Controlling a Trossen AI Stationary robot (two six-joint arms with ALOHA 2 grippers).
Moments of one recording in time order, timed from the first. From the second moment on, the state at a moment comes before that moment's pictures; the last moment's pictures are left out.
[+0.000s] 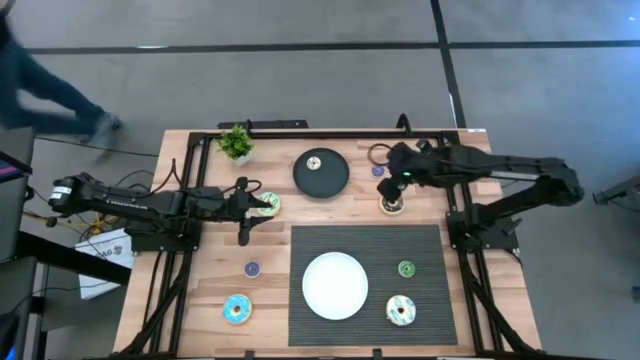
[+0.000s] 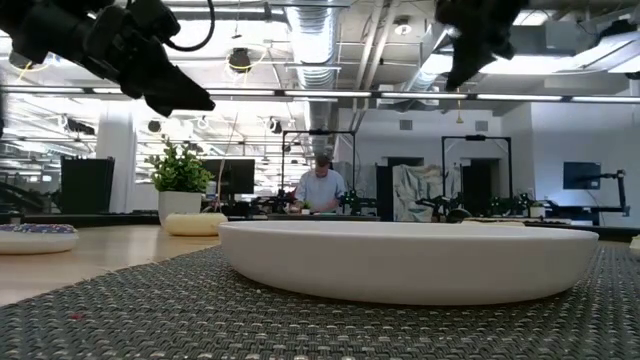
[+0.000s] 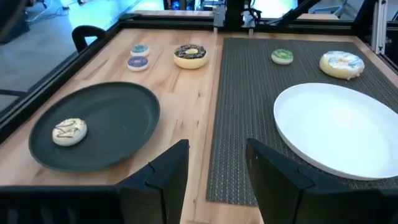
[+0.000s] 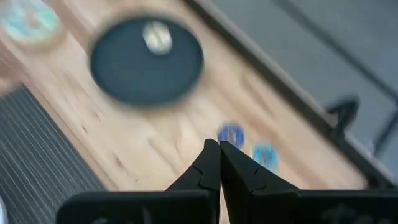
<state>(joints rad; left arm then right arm) -0.03 0.78 0.35 0.10 -0.17 -0.05 -0.12 1.23 1.20 -1.03 0.46 0.41</state>
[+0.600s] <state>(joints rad) -0.03 0.78 0.35 0.00 -0.11 -0.13 -0.31 1.45 1.10 -1.13 0.20 0.47</state>
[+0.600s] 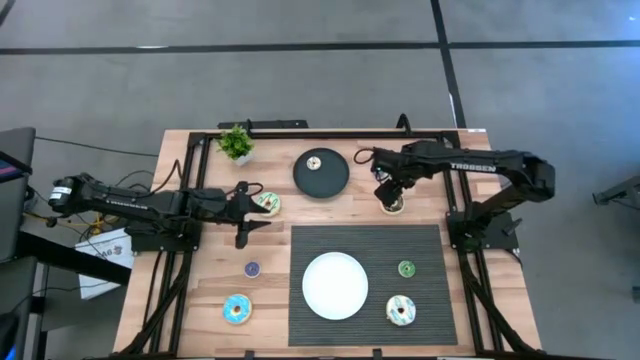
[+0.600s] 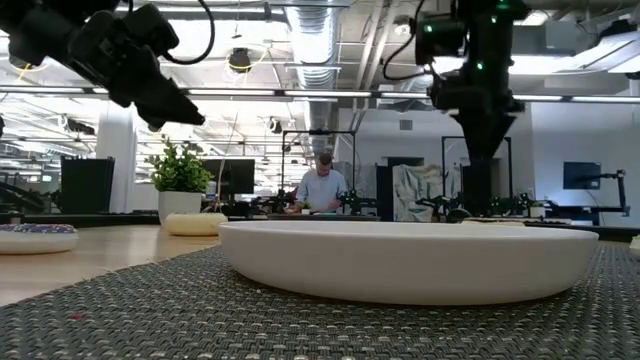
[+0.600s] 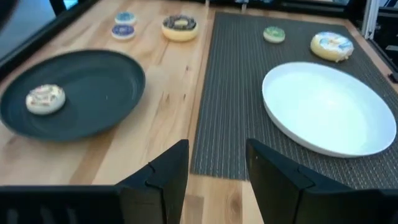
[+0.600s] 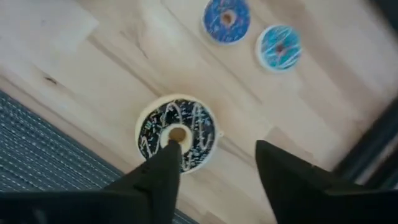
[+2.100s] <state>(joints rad) -0.03 0.78 0.35 0.02 -0.11 -0.15 -0.40 1.43 0.66 -0.64 0.05 0.52</state>
